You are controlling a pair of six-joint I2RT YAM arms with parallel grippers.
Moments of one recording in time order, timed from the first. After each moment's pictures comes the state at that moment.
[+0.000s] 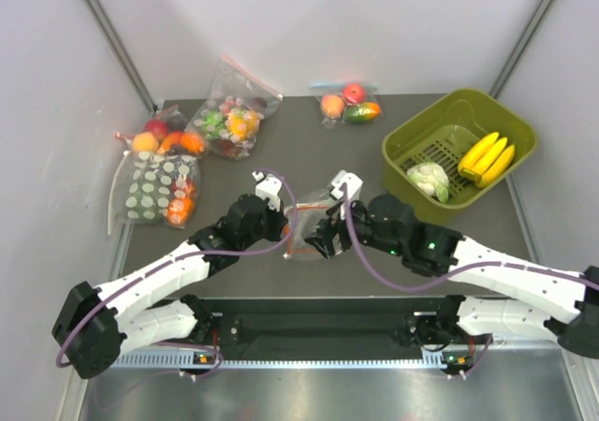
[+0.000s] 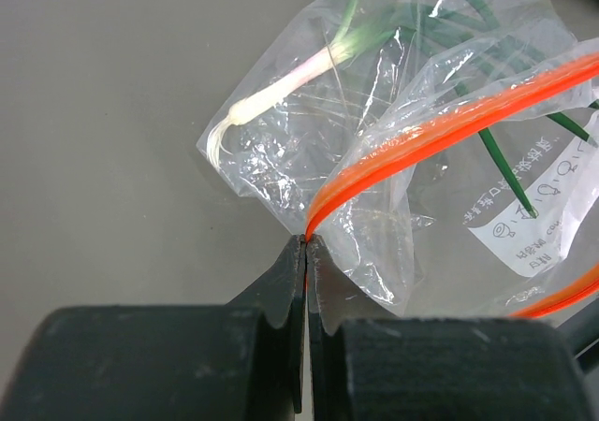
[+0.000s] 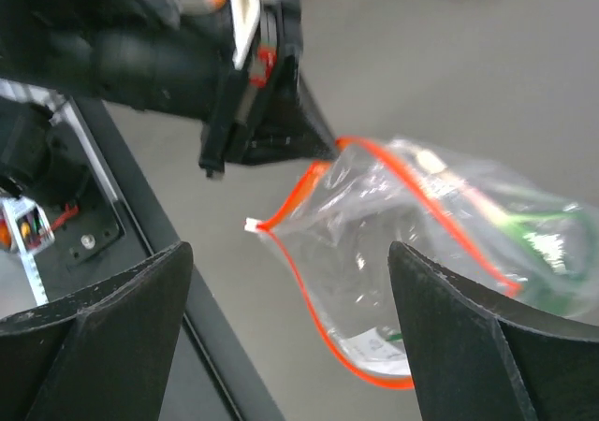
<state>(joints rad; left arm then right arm) -0.76 1.05 0.61 -0.09 -0.13 -0.29 1.07 0.98 0.86 -0.16 0.07 0.15</state>
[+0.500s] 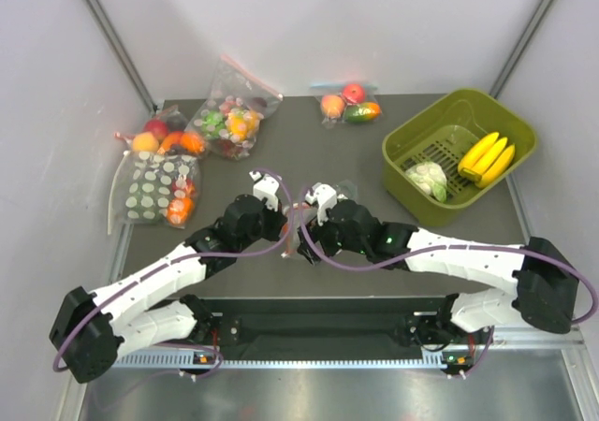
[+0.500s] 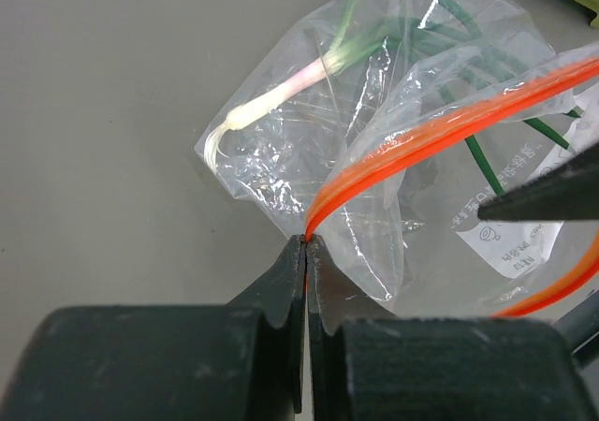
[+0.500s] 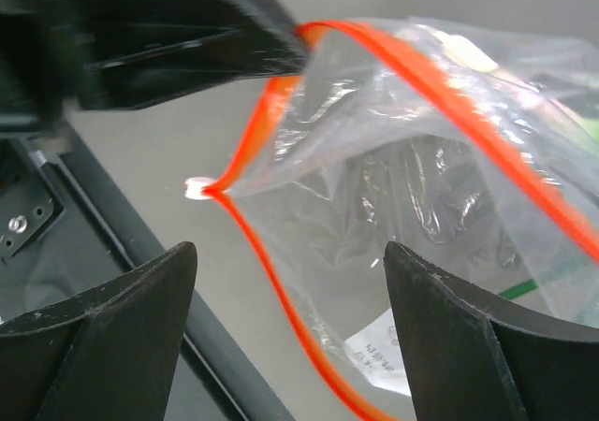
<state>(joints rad) -0.76 1.01 0.61 -0.09 -0.13 -0.29 1.07 1.29 0.82 -0.09 0.07 0.27</state>
